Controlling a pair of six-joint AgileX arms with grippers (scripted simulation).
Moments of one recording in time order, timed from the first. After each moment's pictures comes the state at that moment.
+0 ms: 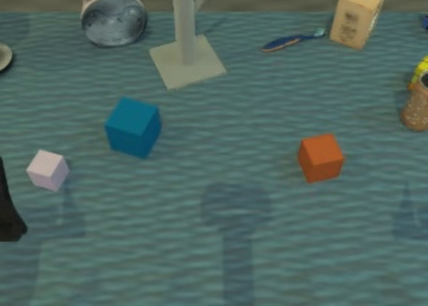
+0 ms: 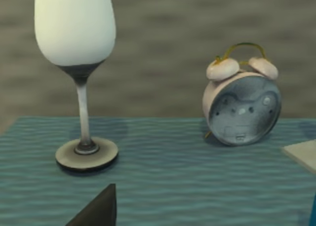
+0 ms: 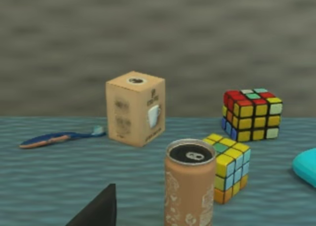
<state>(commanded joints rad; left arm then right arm) 0.00 0.00 0.00 0.00 0.00 0.00 0.00 0.00 0.00 0.00 0.00 0.00</state>
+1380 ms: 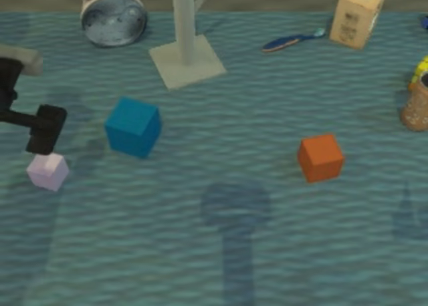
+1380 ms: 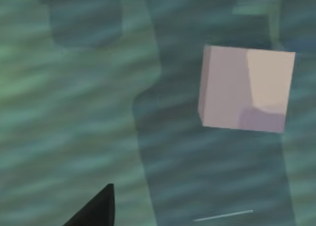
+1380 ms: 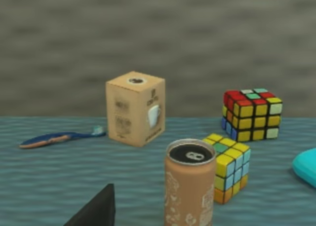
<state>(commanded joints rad) -0.05 1.66 1.22 -0.92 0.00 0.21 0.00 0.00 0.00 0.00 0.00 0.00</state>
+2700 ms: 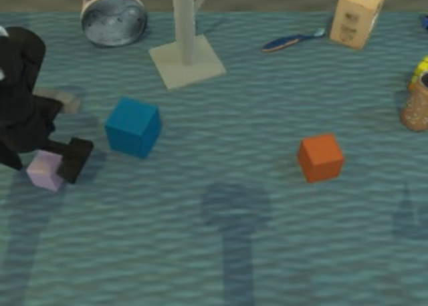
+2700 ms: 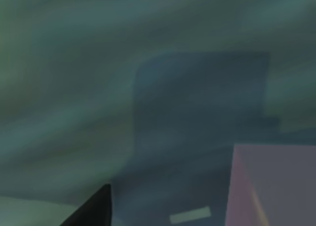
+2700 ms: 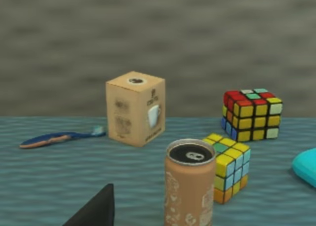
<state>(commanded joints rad) -0.06 2.08 1.29 -0.78 0.00 0.26 0.00 0.00 0.00 0.00 0.00 0.00</state>
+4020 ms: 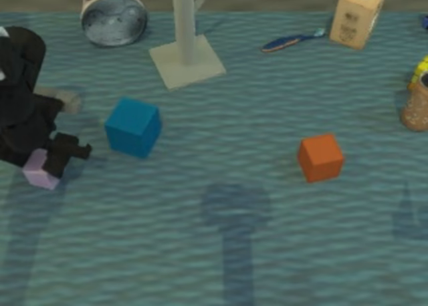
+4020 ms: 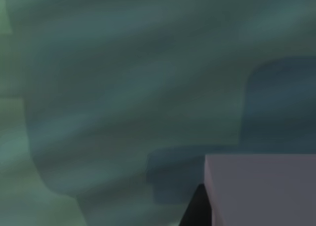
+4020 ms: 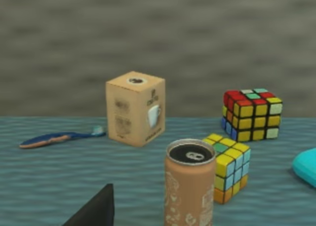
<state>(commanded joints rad) -0.06 2.09 1.28 -0.76 0.00 0.26 0.00 0.00 0.00 0.00 0.00 0.00</state>
